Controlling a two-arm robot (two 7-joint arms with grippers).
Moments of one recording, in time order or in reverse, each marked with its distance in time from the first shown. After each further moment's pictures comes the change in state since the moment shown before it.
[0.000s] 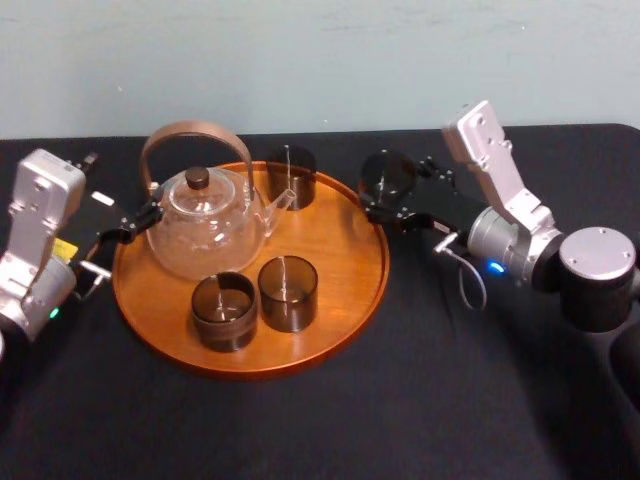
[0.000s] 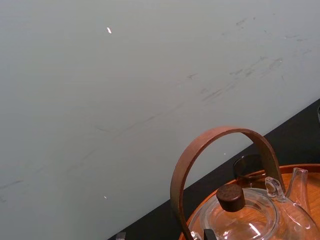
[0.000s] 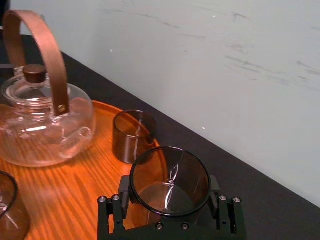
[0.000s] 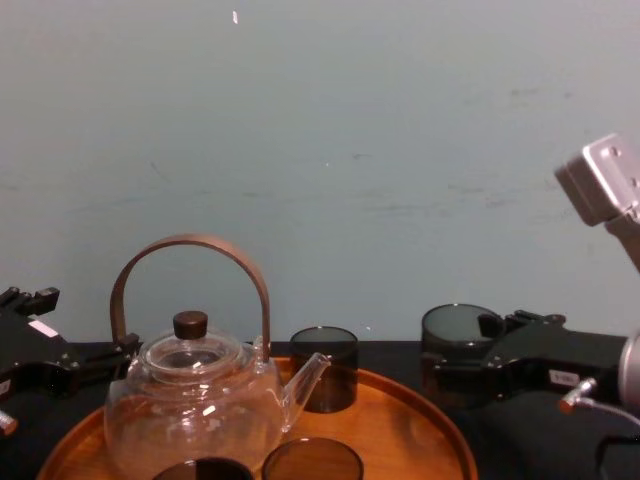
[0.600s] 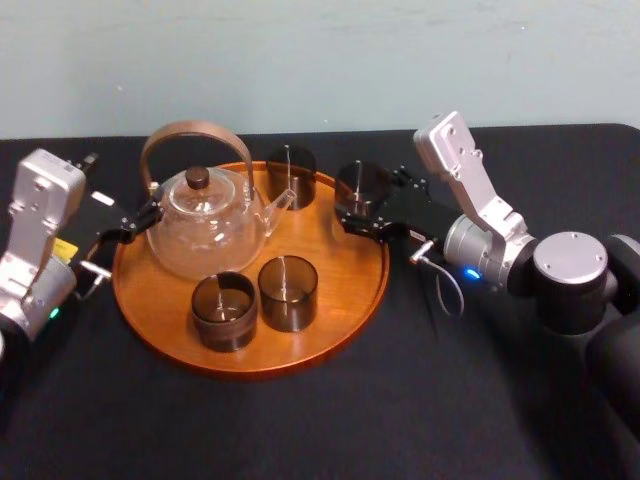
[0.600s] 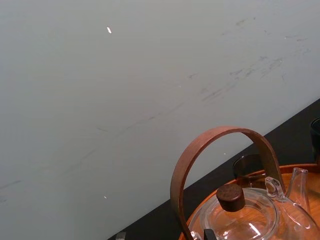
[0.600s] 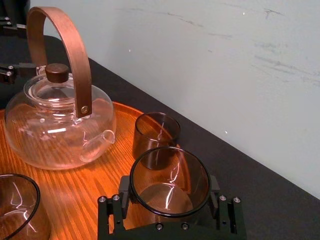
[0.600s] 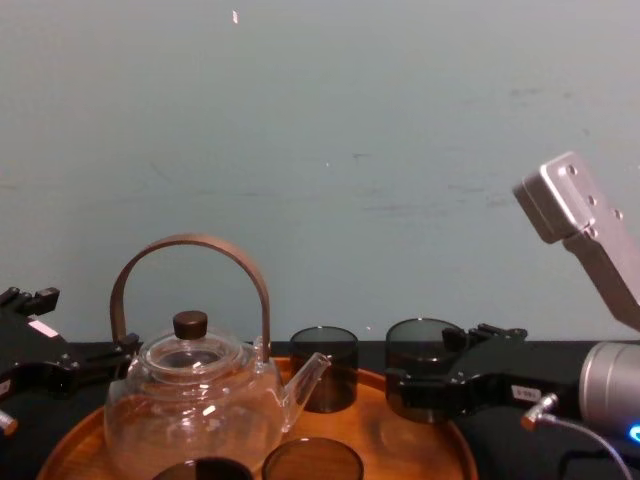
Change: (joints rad) left arm 0.000 0.000 0.000 0.000 0.000 0.000 0.000; right arm 0.028 -0.029 -0.047 0.057 0.005 -0.029 0.011
